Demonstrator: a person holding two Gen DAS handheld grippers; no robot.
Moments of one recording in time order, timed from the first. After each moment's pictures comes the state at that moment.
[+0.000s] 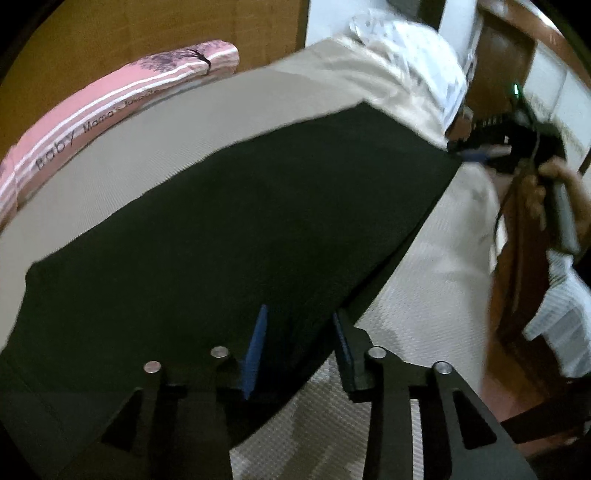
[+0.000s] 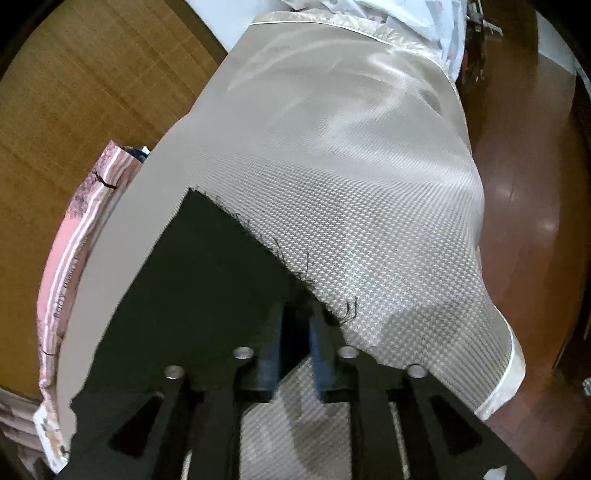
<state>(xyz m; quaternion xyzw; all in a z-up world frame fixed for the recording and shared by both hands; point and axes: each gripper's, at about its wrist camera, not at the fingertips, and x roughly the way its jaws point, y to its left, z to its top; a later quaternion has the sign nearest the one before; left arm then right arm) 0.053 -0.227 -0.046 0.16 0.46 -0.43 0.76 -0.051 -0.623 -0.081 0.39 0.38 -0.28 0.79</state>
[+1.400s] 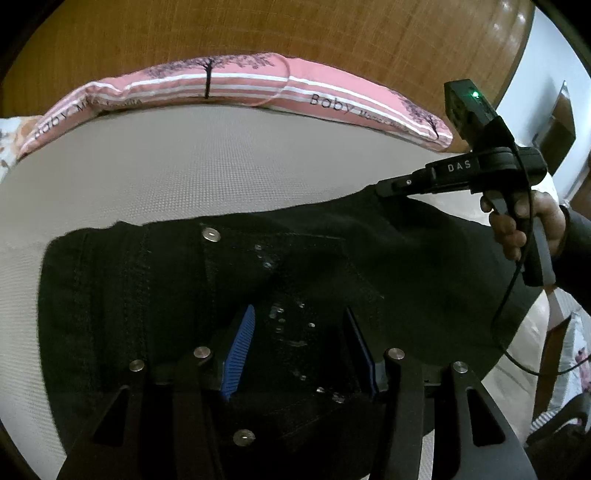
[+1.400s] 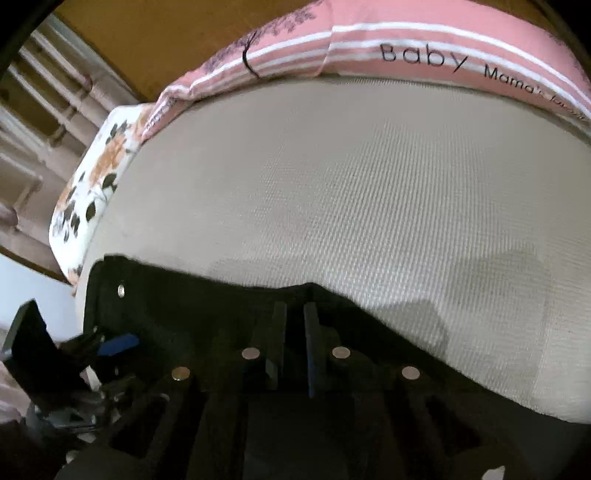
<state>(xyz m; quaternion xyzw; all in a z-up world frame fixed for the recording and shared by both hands) 0.145 0.076 -0.044 -0.04 0.47 -0.24 0.85 0.264 -0.177 -0.079 0.06 0.55 0.24 0.80</state>
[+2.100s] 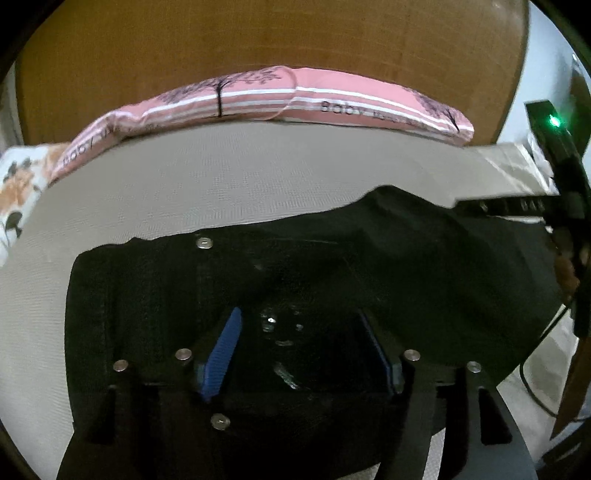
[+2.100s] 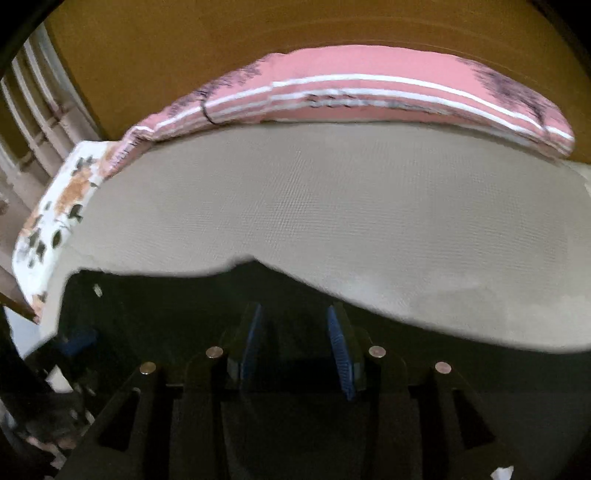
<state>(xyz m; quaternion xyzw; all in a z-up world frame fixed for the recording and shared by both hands) 0.122 0.039 -0.033 0.03 0.45 -0.16 0.88 0.182 -0.231 -0.054 0.04 0.50 0.10 0.86</state>
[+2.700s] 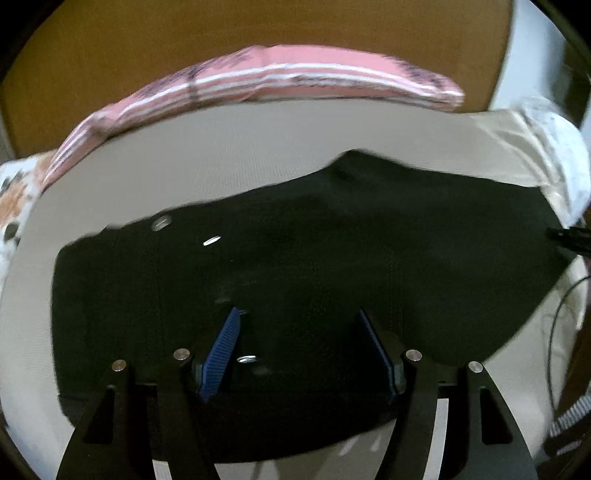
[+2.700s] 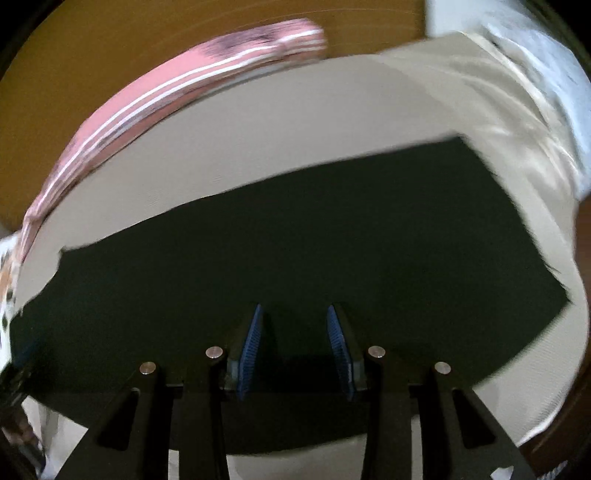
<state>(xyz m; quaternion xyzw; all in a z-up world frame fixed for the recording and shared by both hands) 0.105 -0.002 -0.030 0.07 0.47 -0.18 0.86 0.043 -0.473 -0.082 0.19 0.48 -0.13 0.84</state>
